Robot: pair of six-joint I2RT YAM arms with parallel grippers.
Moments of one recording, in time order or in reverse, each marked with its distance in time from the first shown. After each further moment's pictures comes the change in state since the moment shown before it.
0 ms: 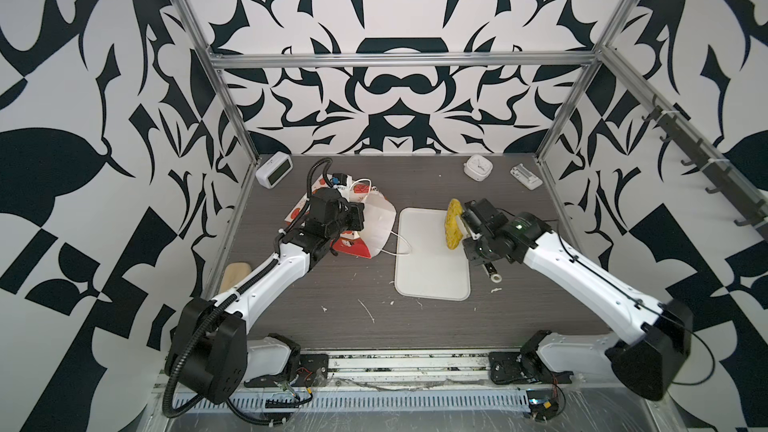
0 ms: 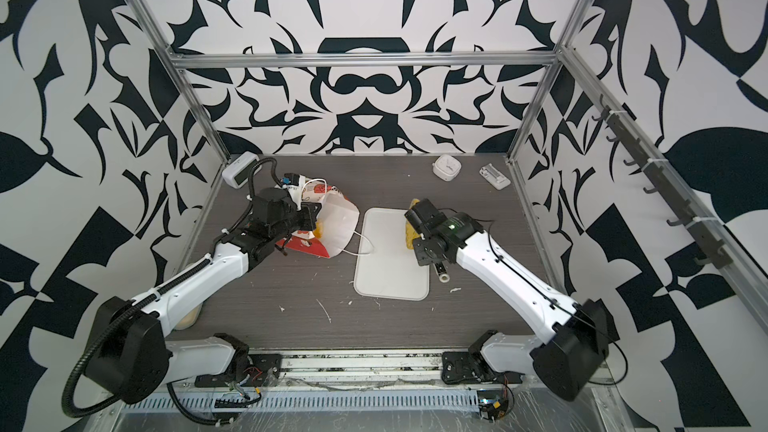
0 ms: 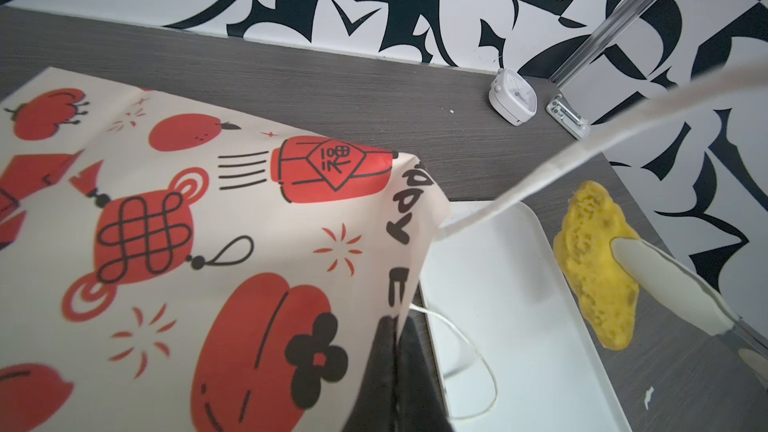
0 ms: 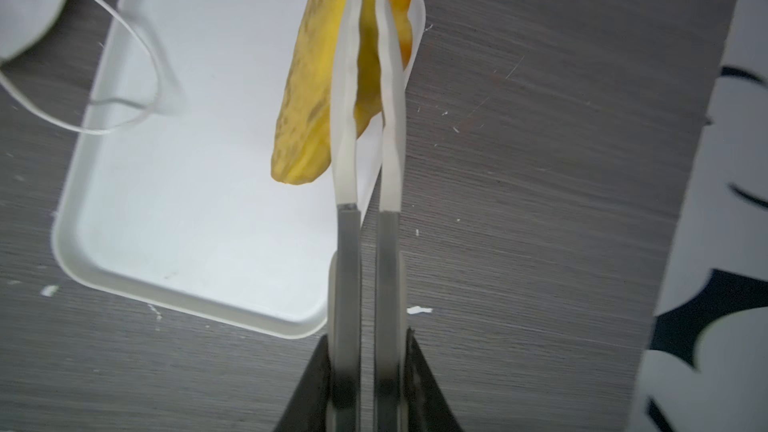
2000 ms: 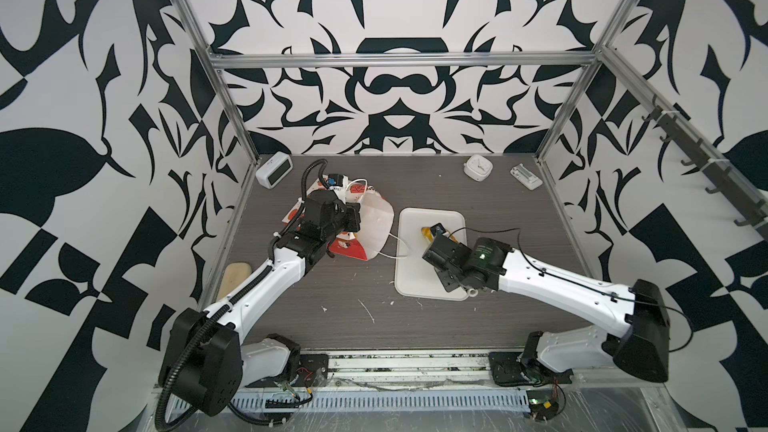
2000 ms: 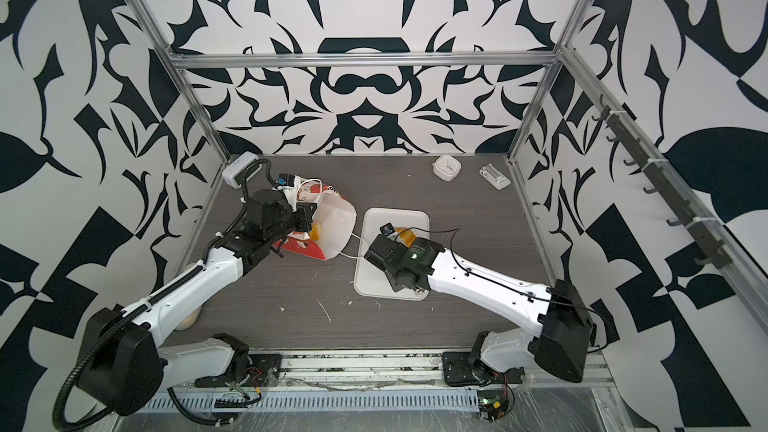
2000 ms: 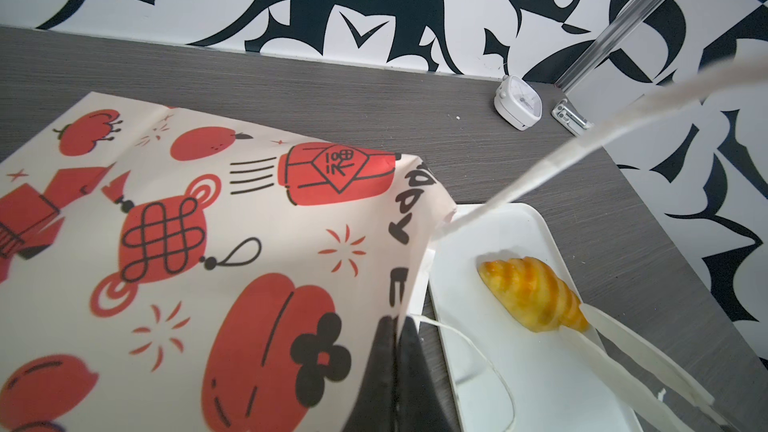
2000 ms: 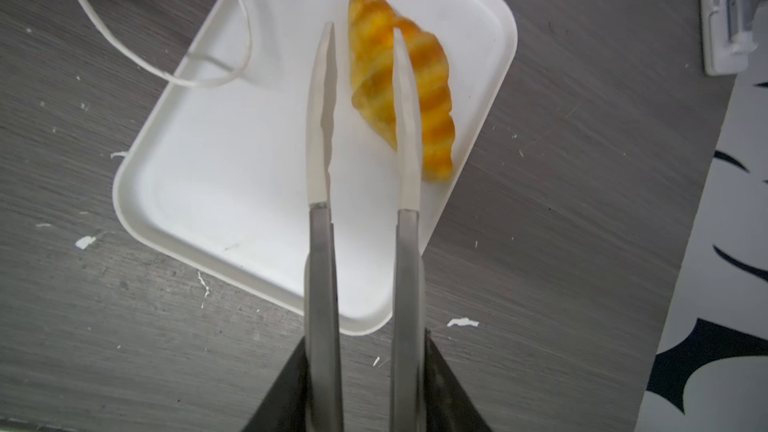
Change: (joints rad) left arm 0.009 -0.042 -0.017 -0.022 -0.020 0.026; right arm 0.331 -0.013 -0.133 0.090 0.109 0.215
